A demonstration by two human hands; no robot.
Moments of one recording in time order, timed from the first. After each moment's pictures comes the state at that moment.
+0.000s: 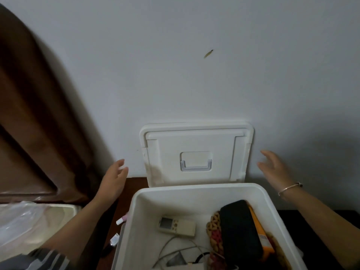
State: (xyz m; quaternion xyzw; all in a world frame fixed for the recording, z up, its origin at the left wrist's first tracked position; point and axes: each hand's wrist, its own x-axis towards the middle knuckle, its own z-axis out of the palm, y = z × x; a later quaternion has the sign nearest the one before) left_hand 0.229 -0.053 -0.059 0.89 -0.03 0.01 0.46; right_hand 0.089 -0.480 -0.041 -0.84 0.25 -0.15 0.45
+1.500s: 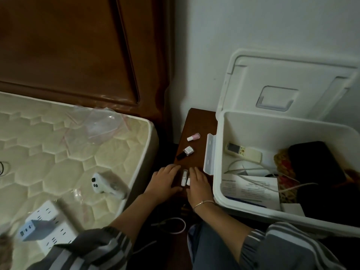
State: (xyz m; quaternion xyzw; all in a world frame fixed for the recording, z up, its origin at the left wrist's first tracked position) left_hand 0.042 0.115 -0.198 0.96 -0.19 -0.16 0.14; right_hand 0.006 -0.033 -0.200 -0.98 0.00 0.12 0.15
